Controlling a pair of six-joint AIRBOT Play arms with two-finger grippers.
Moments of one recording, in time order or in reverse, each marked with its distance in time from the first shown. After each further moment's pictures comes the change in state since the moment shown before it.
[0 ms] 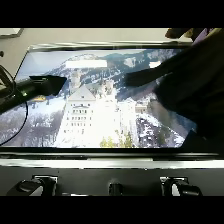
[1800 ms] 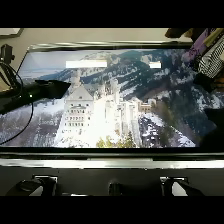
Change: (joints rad) left arm 0.000 -0.040 0.000 0.027 -0.052 -0.001; right arm -0.253 -0.563 0.508 -0.842 -0.428 0.621
